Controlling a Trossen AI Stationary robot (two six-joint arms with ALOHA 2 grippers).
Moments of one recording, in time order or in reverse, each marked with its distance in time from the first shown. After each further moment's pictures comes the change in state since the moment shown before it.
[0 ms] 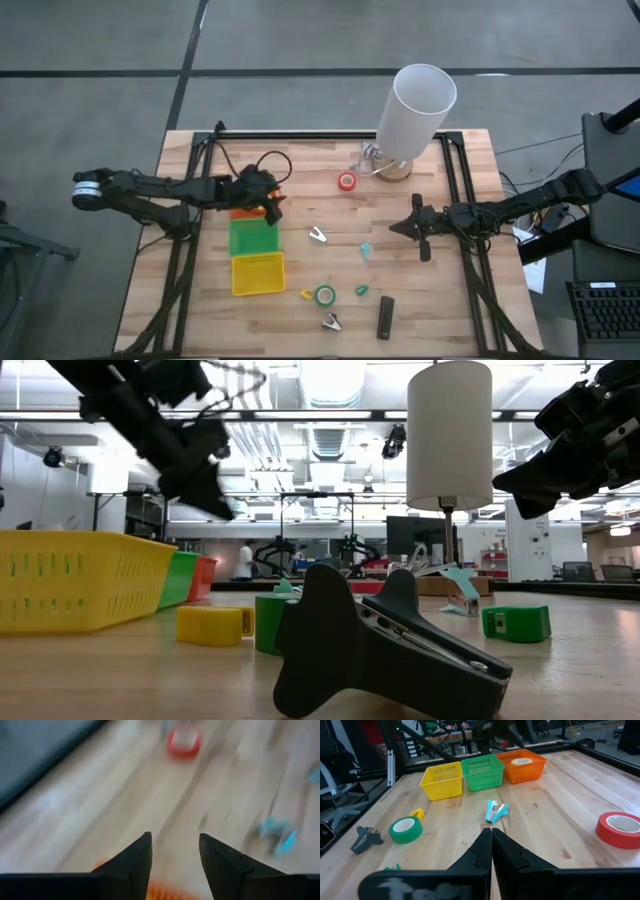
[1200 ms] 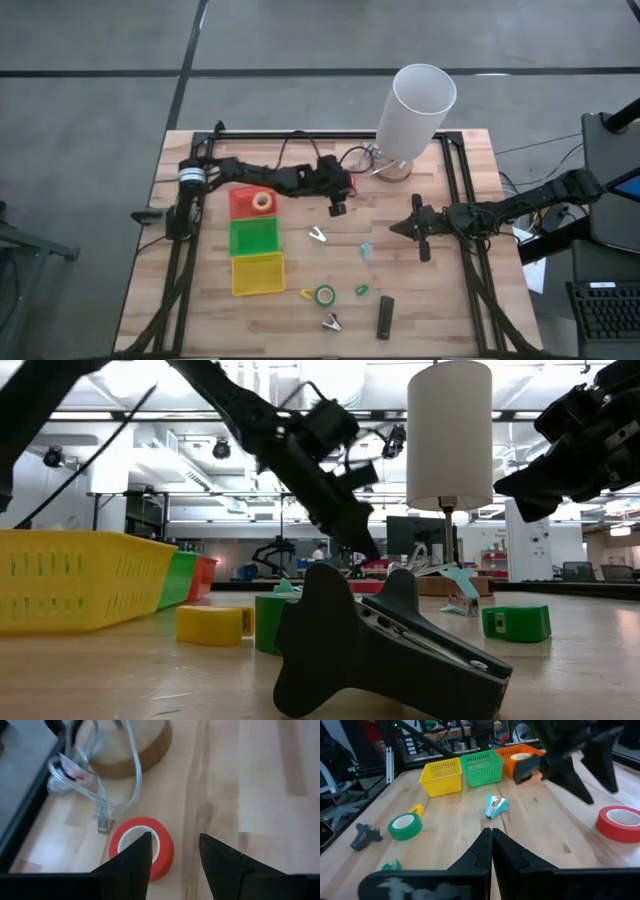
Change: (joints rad) left arm 0.084 0.869 0.714 0.148 0.144 0.431; right arm 0.000 0.000 -0.002 -0.017 -0.001 0.023
